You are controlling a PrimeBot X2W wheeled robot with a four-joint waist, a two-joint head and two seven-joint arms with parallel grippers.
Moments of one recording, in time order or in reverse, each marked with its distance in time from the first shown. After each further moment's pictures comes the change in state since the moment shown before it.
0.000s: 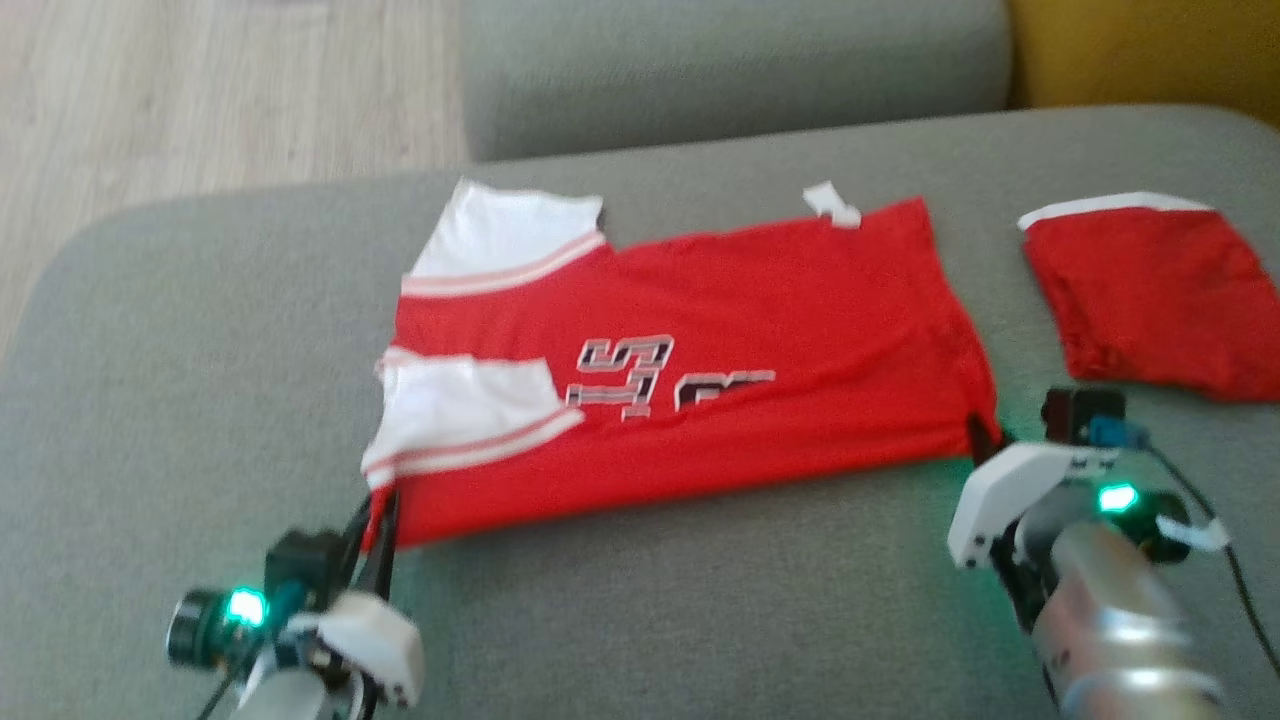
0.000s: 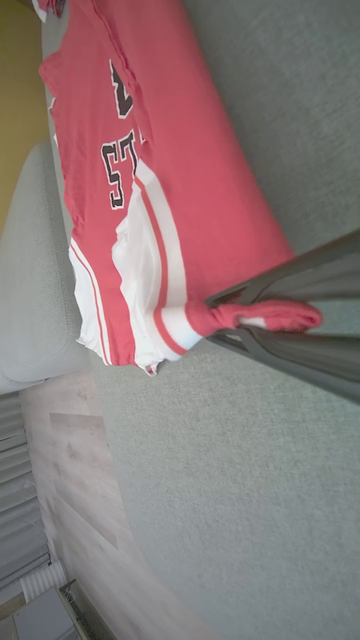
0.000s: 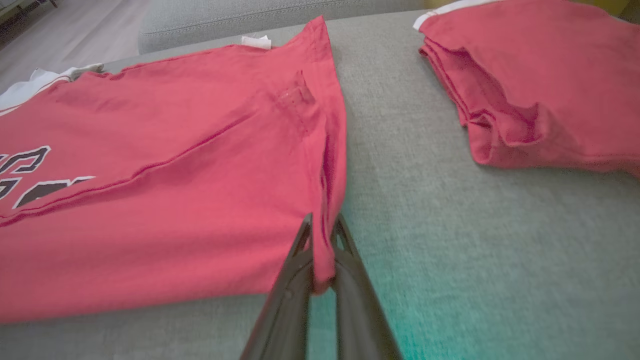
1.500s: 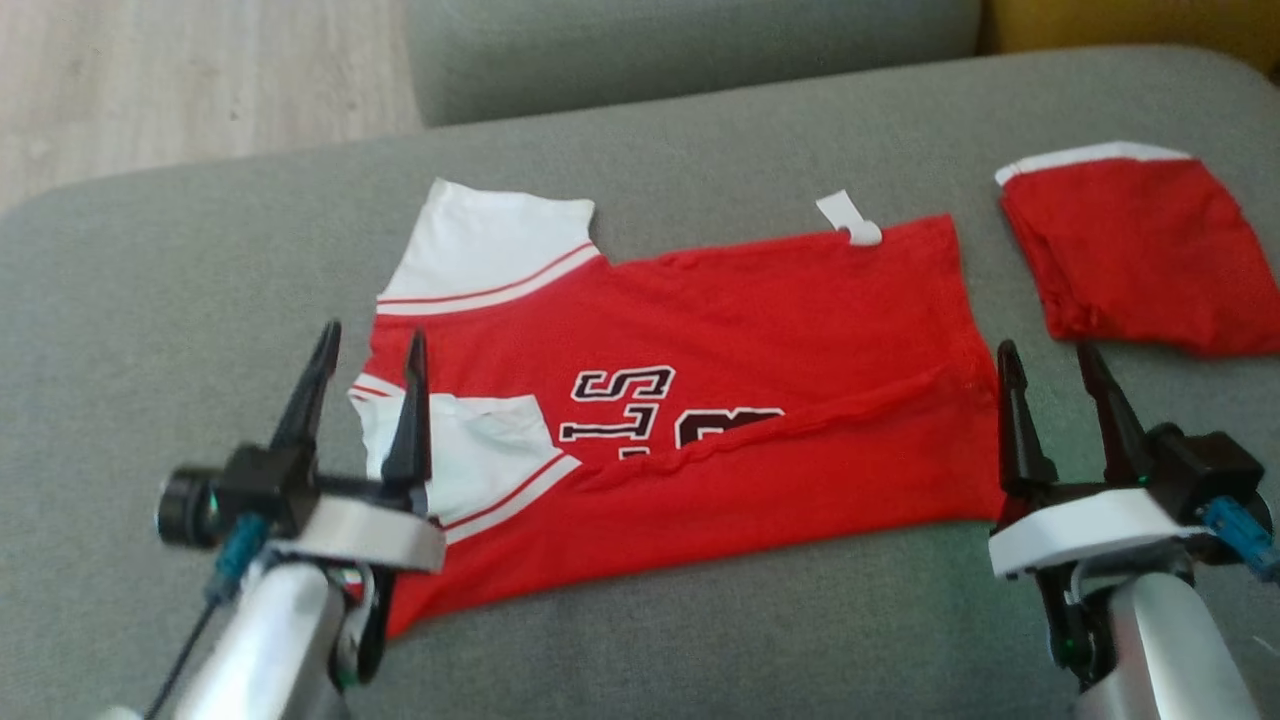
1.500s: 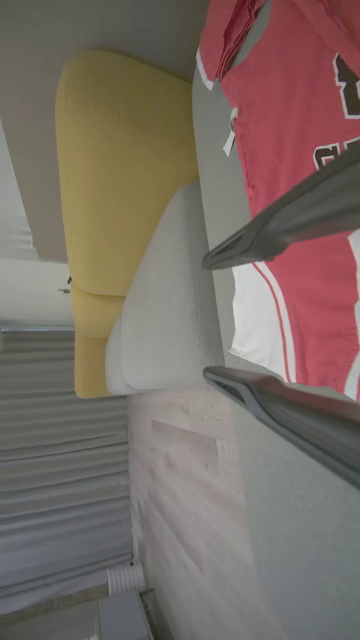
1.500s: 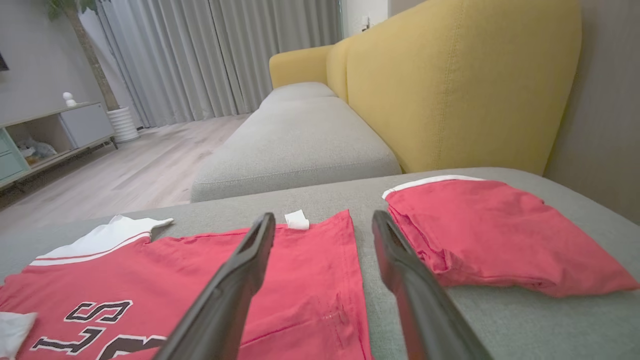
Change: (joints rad) left arm -0.030 -0.011 0.063 -0.330 -0.031 0.050 -0.083; right arm 0.431 0.008 0.116 -0.899 0.195 0.000 -0.069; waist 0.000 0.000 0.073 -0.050
